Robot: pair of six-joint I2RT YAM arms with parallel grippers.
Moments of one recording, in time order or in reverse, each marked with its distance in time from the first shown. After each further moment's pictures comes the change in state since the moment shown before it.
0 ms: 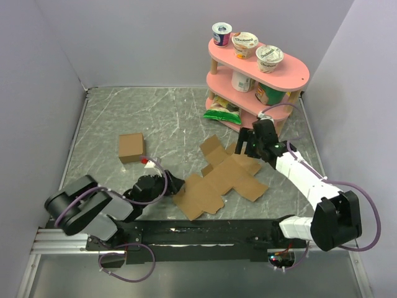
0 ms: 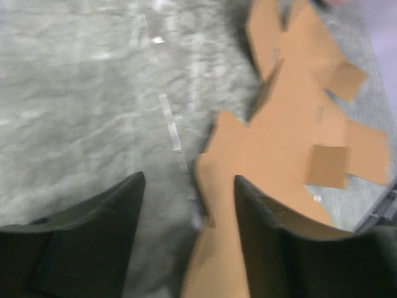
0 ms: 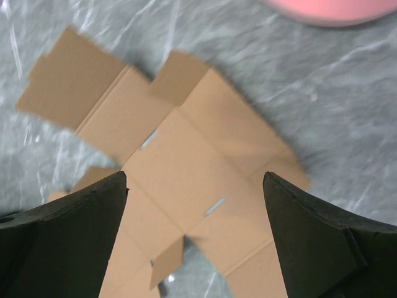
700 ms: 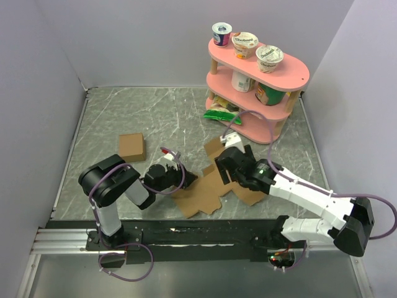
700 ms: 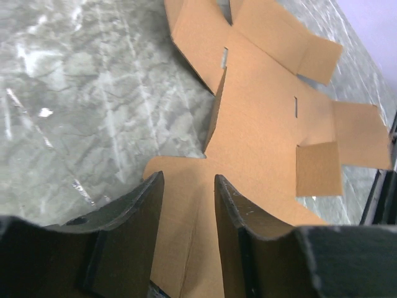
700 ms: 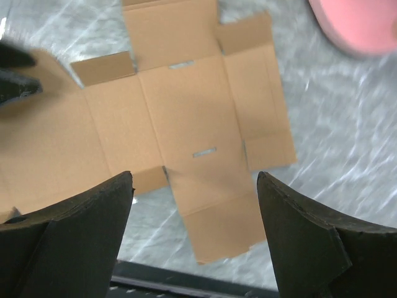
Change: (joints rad) left arm 0.036 0.325 0.225 0.192 0.308 0.223; right arm 0.590 -0.116 0.027 -0.261 0.436 -0.156
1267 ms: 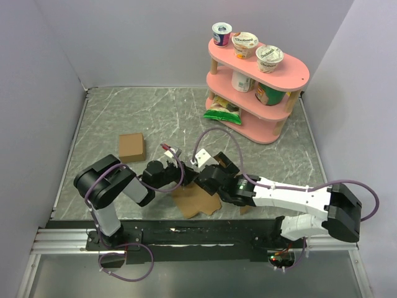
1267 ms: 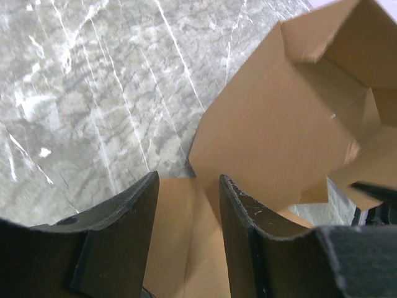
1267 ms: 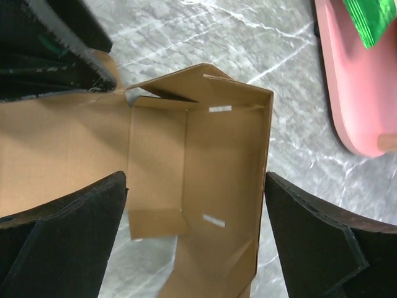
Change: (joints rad) left arm 0.034 -0.045 0.028 -0.018 0.080 0.060; right arm 0.201 0.125 -0.124 0.358 0.095 -0.290
